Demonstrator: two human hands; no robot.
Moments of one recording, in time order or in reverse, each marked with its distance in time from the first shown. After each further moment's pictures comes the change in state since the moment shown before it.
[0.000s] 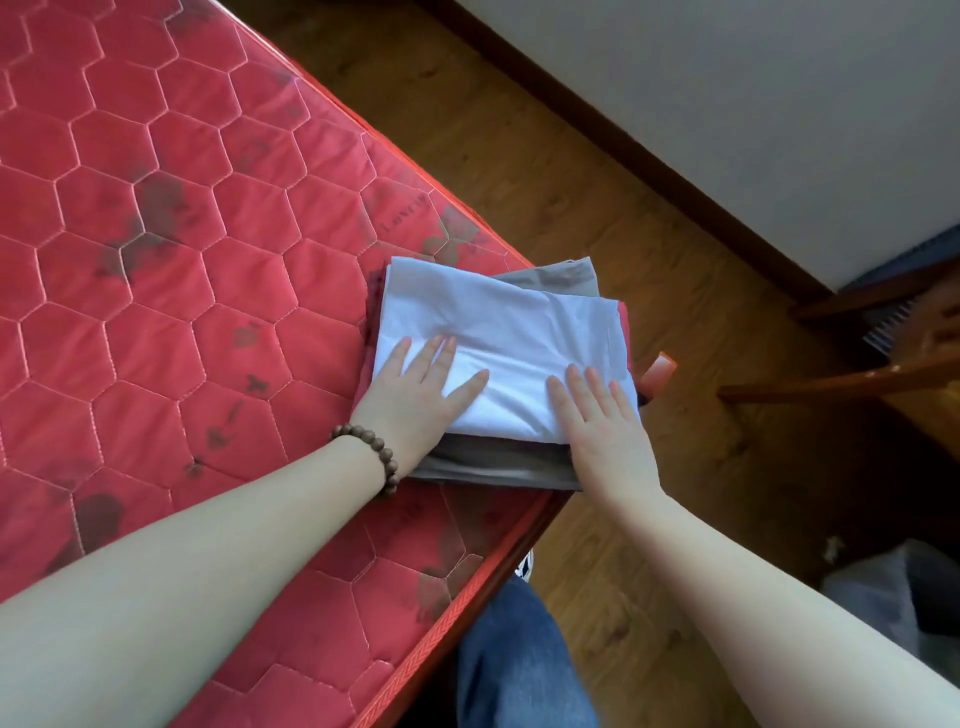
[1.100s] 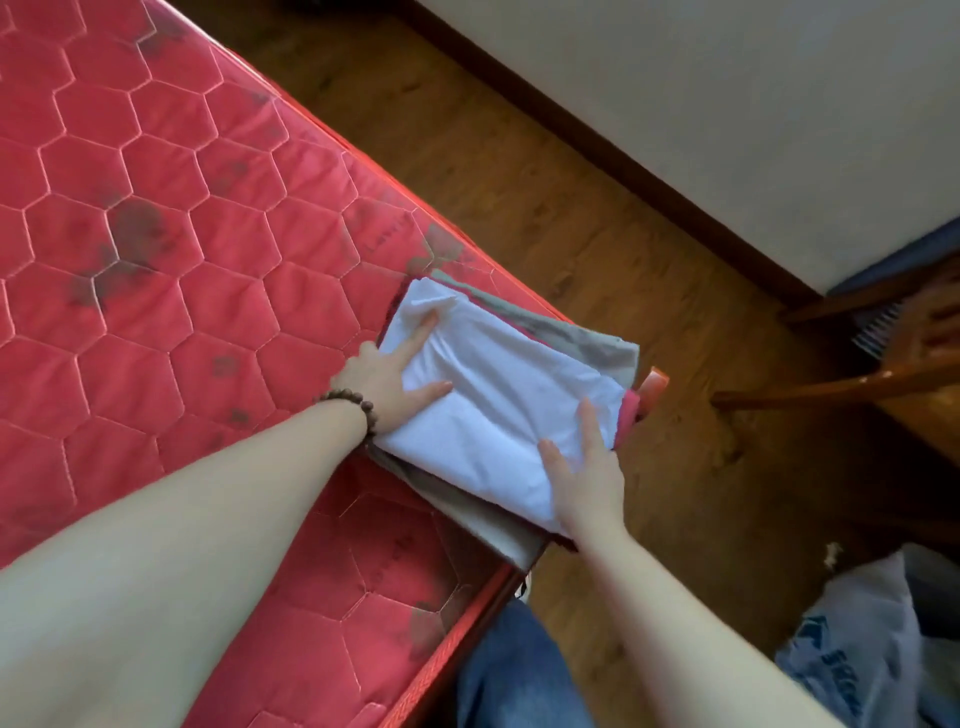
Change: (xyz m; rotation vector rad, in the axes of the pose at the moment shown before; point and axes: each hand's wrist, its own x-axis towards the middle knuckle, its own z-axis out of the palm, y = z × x) left_hand 0.047 -0.049 0.027 -0.735 -0.263 -0.518; right_hand 0.006 -0.025 0.021 0.884 0.093 0.696
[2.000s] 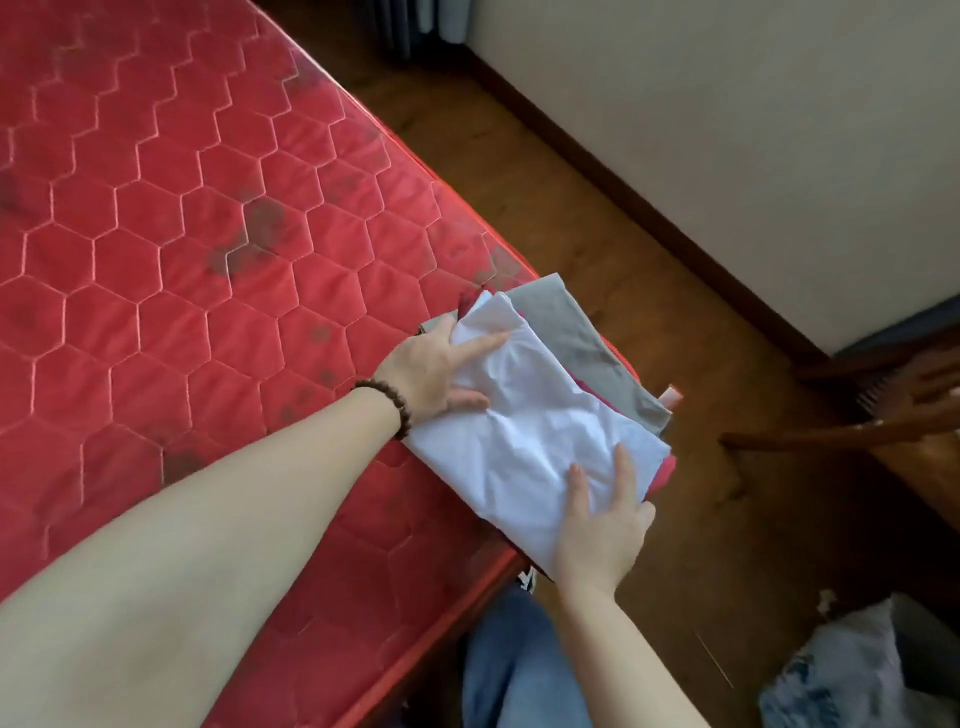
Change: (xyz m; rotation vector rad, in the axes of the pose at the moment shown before) left_hand -0.102 -0.003 -0.046 0.046 0.281 0.372; right_hand -0.131 -0.030 -0.002 0.207 0.372 0.073
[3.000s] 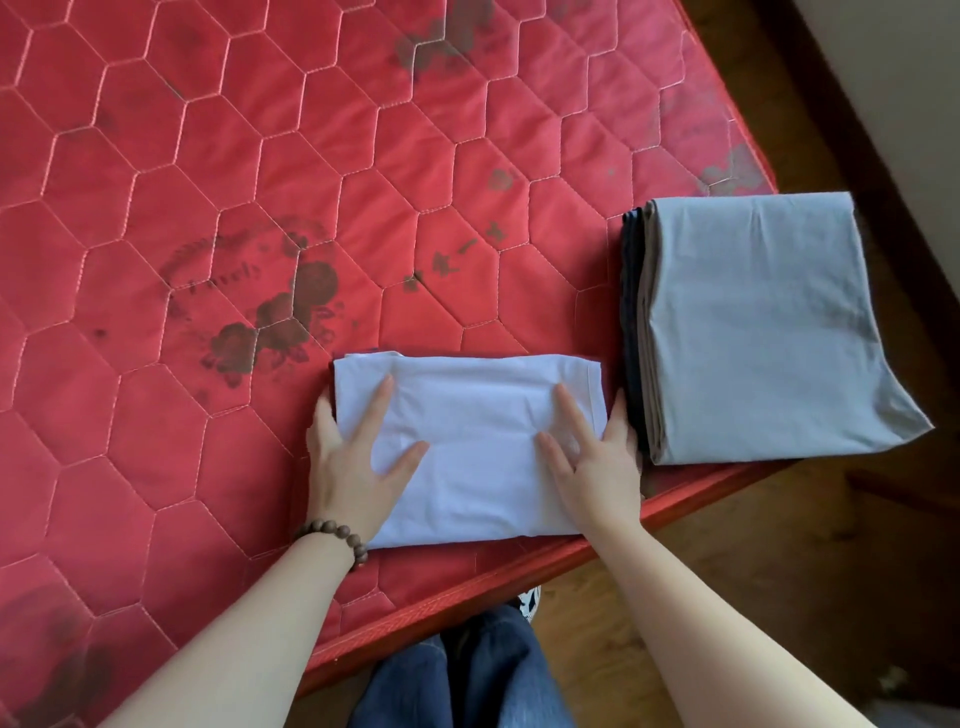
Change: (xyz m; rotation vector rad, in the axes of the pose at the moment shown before) left_hand -0.280 -0.089 0.179 -0.357 0.416 -0.932; right_hand -0.051 0.066 0.135 -0.600 -0.708 -0.650
